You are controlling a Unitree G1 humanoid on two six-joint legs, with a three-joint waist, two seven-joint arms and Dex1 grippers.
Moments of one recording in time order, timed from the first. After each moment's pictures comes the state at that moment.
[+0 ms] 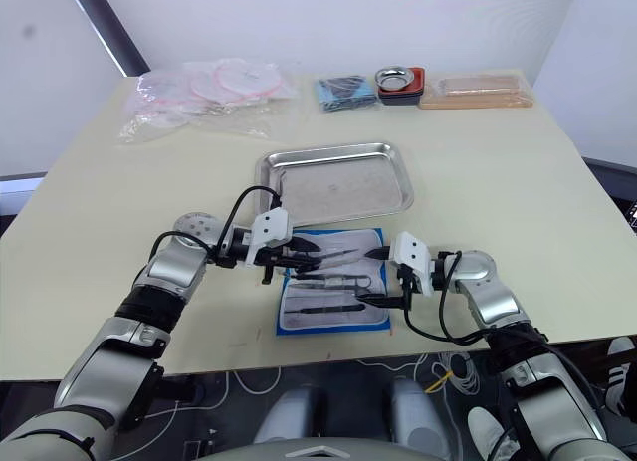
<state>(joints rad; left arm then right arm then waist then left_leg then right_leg) -0.60 0.56 -0.24 0.46 -0.04 -0.02 -1.32 -0.41 -0.41 0.30 0.33 0.16 -0.01 1.16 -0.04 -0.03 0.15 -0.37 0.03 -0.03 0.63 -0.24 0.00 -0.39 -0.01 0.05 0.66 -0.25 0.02</state>
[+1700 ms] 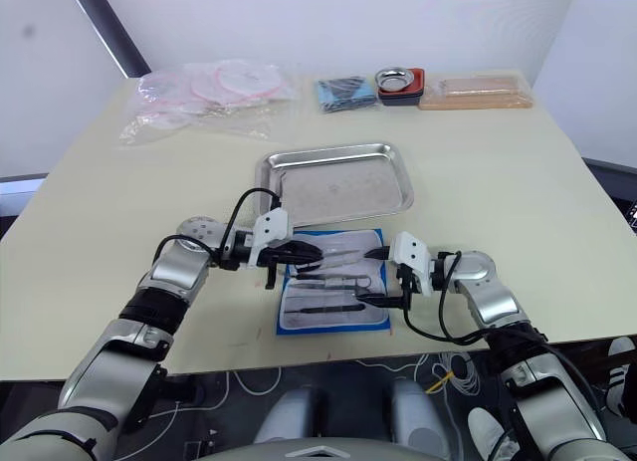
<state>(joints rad) -0.60 0.56 -0.24 0.49 -0.07 -0.03 -1.30 -0.41 -0.40 0.30 0.34 0.16 -0.01 1.16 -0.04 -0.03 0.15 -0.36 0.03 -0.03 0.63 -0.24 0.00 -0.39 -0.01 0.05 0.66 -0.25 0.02</state>
